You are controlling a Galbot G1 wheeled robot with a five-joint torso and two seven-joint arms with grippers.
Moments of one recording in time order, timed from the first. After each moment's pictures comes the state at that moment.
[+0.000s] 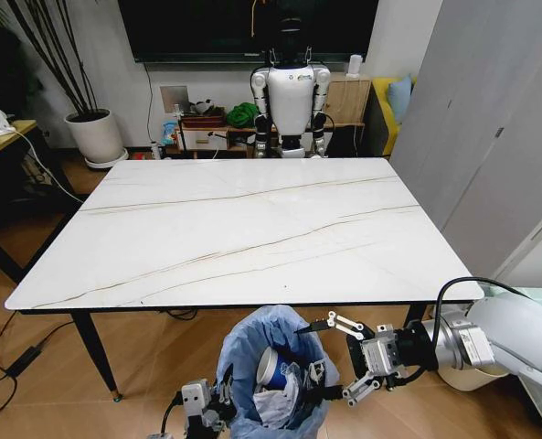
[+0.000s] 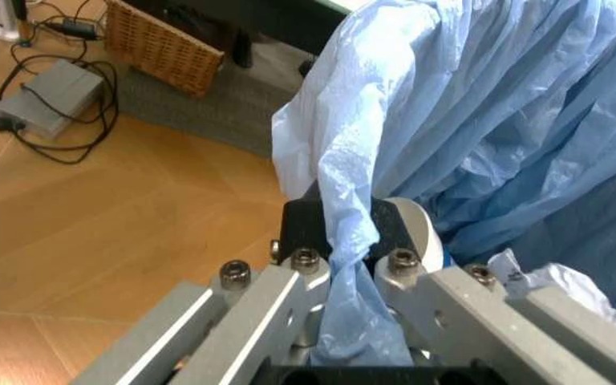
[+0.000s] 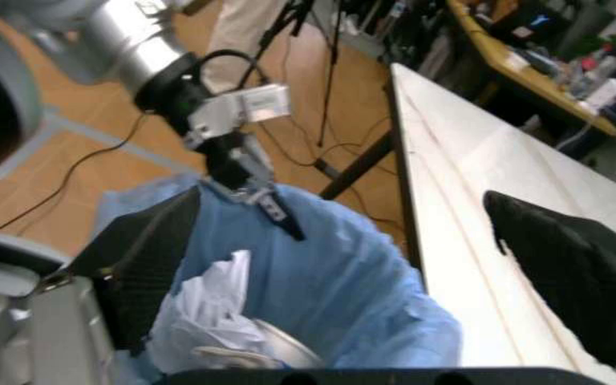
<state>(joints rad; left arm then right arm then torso) 1.98 -1.49 -0.33 -2.25 -0.34 0.17 -0.06 -1.15 0.30 0.23 2.22 0.55 0.23 -0.81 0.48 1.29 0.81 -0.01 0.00</state>
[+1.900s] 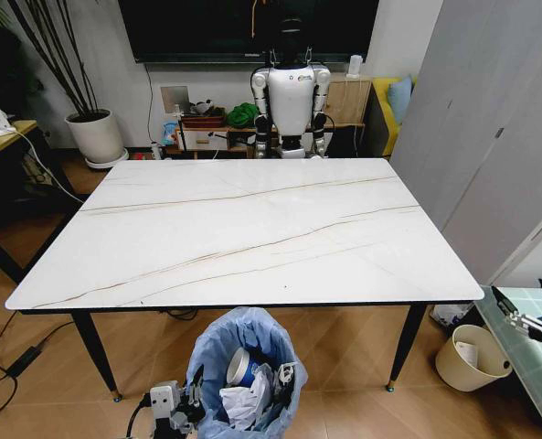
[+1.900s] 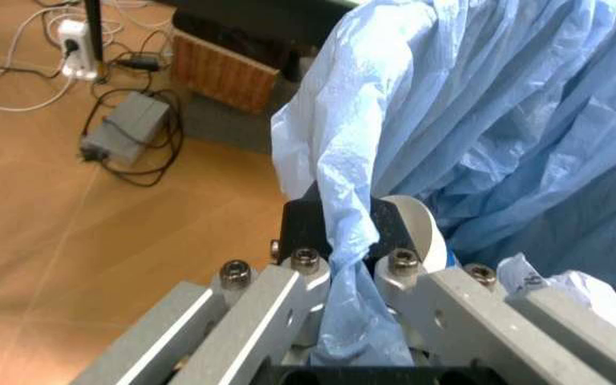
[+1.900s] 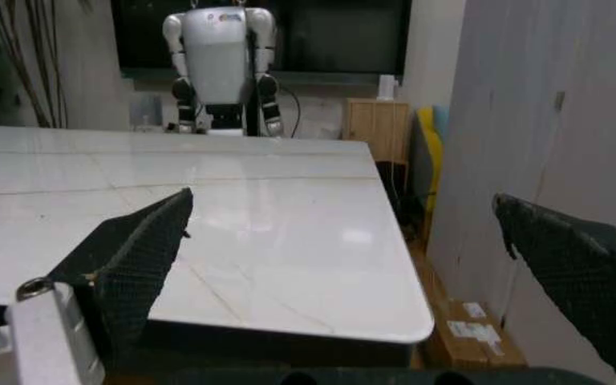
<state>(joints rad) 2.02 -1.40 -0.49 -2.26 -0.38 0.15 -0.05 -1.72 1.20 1.22 1.73 0.71 0.26 -0.67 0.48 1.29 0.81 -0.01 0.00</state>
